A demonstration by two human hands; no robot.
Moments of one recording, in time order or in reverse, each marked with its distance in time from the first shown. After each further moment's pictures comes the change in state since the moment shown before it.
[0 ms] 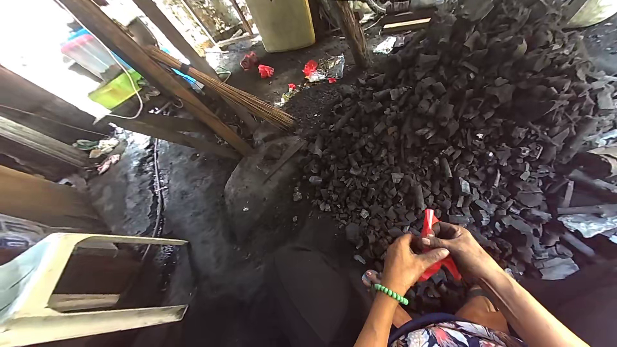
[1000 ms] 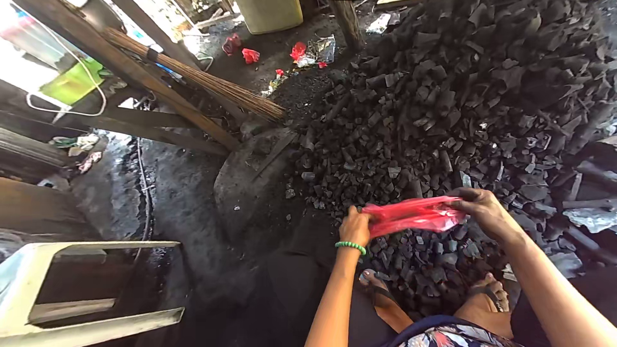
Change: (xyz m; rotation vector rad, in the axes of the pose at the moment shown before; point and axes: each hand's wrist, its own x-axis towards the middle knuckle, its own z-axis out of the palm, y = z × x) left_hand 0.076 -0.022 -0.073 0.712 -0.006 -0.198; right_hand 0.066 -0.026 -0.063 -0.380 0.106 -0.164
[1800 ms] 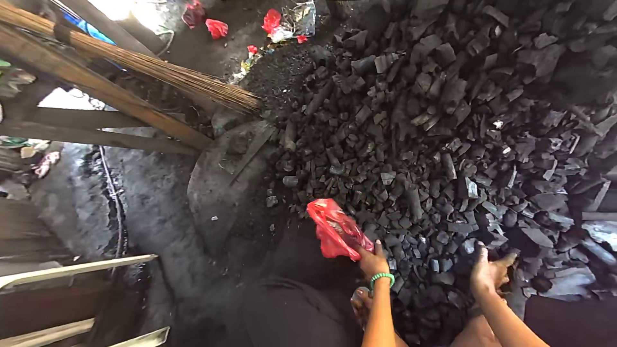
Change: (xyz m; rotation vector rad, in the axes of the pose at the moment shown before) left_hand 0.074 0.006 0.159 -0.627 0.231 -0.706; right_hand -0.027 0.151 0.022 -0.263 0.910 0.855
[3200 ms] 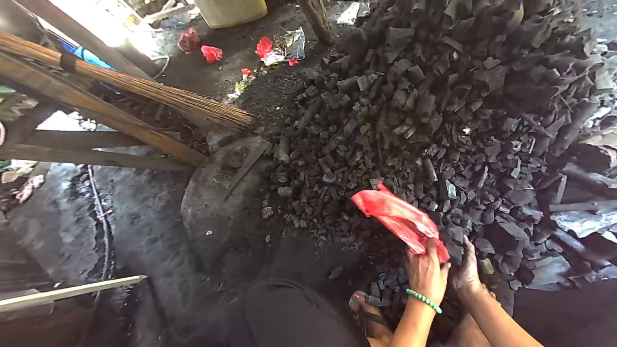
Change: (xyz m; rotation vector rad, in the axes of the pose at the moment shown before) left_hand -0.119 0.035 0.012 0.390 -0.386 0.892; right_hand -0.035 -0.014 -0.002 1.065 -0.640 0.115
